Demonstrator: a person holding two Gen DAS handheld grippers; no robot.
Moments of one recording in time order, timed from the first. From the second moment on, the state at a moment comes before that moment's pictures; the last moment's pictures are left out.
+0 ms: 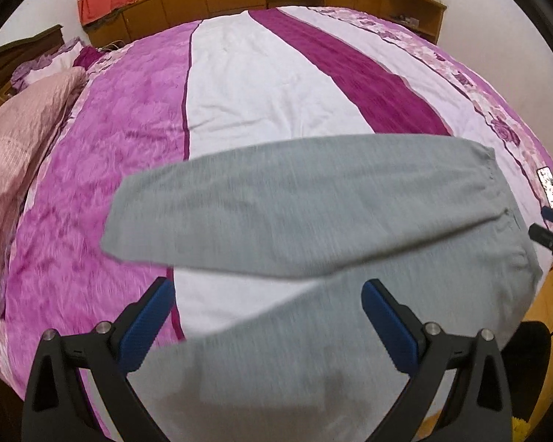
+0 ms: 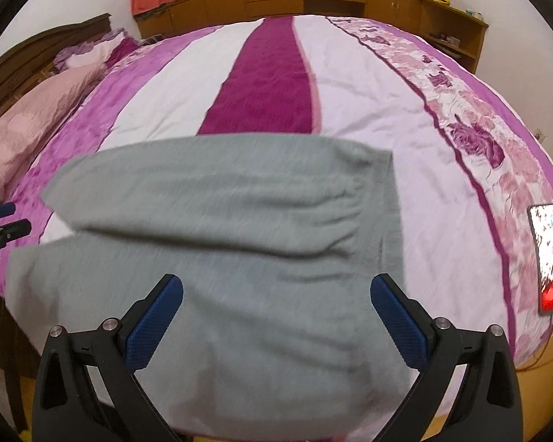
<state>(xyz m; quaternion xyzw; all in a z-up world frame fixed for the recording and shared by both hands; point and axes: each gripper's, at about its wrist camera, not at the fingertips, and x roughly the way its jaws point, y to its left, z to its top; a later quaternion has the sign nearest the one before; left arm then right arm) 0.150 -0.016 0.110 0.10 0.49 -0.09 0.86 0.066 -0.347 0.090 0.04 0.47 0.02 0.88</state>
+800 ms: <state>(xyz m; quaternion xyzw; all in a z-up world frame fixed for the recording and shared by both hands) 0.322 -0.007 0.036 0.11 0.56 -0.11 0.81 0.214 -0.398 0.054 0.00 0.53 0.00 0.85</state>
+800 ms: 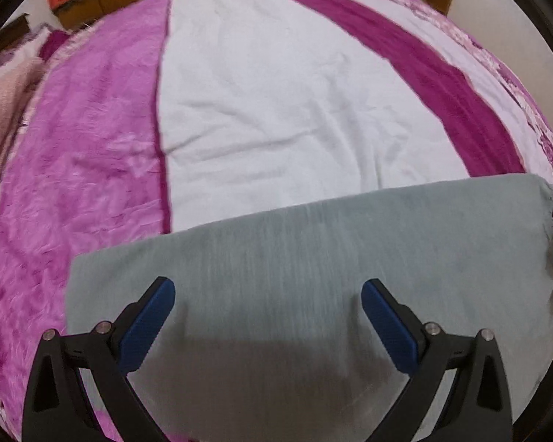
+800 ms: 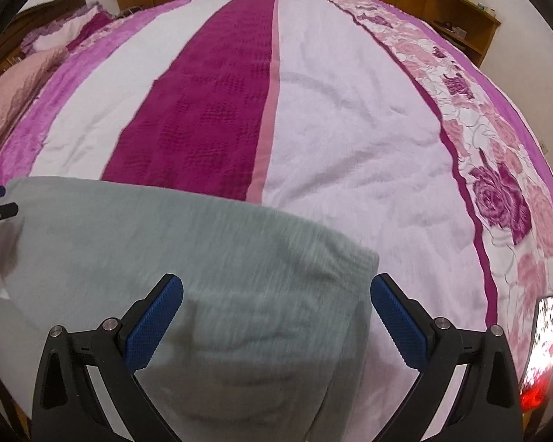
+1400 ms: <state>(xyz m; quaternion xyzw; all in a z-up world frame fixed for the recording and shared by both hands) 0.369 -0.005 -0.009 0.11 0.56 -0.17 0.80 0.255 -0.410 0.004 -0.02 0.56 0.05 0.83</state>
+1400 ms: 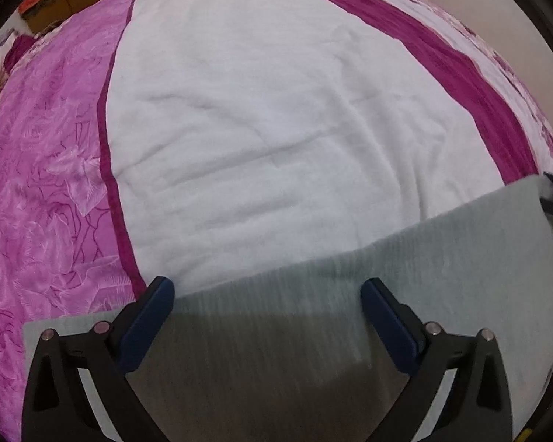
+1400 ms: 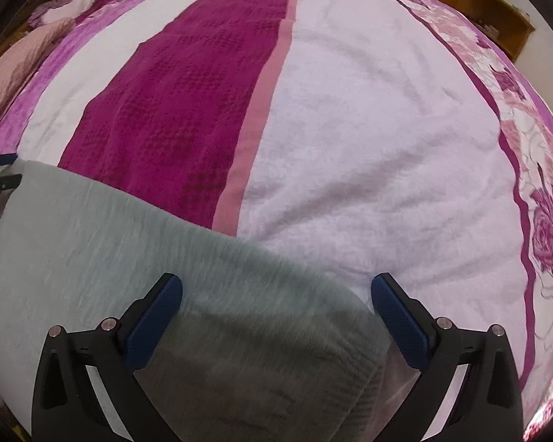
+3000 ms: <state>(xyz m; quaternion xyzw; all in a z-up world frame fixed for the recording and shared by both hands) 0.188 0.007 0.126 0.07 0.45 -0.15 0.88 0.124 -0.371 0.111 -0.04 0.43 0.07 0.90</state>
